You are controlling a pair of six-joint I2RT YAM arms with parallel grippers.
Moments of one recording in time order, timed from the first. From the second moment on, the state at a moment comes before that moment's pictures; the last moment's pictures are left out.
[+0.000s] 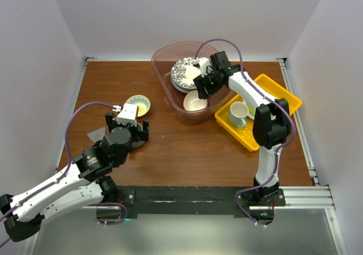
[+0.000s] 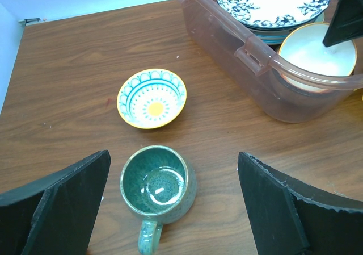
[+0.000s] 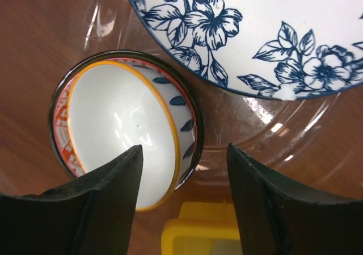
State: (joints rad) left arm -0.94 0.65 0.70 -0.39 -0.81 -0.17; right arm 0.37 2.02 1.75 -0.70 -0.25 -0.26
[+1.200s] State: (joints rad) left arm -0.71 0.75 0.69 -0.31 -0.51 -0.25; right arm 0.08 1.08 1.00 -0.32 -0.86 -0.21
